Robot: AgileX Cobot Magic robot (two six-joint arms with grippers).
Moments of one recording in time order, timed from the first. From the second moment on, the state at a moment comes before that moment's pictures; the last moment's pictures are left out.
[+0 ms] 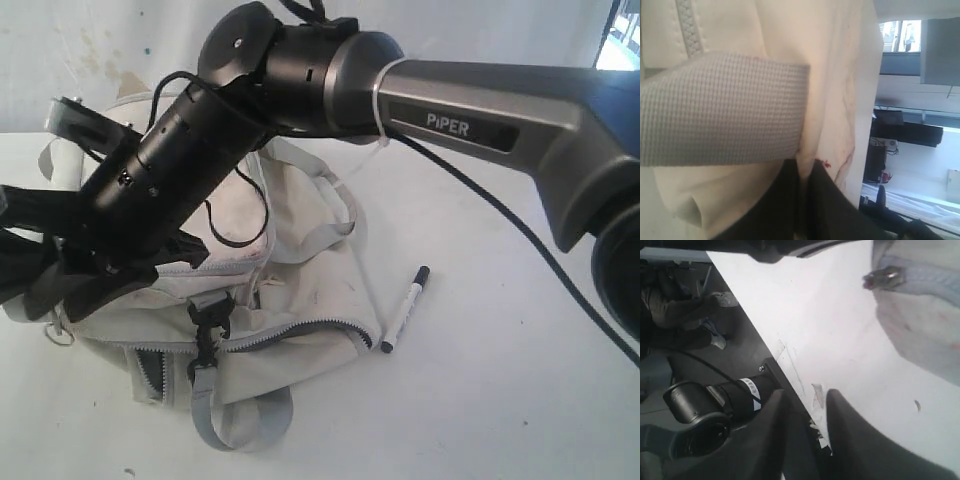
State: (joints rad) left arm 0.36 1.70 -0.69 -1.43 1.14 0.96; right arm 0.83 2.12 -1.87 0.87 1.15 -0.16
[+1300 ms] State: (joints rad) left arm 0.36 1.70 -0.69 -1.62 1.19 0.97; right arm 0.91 2.19 -1.87 0.65 0.68 0.20
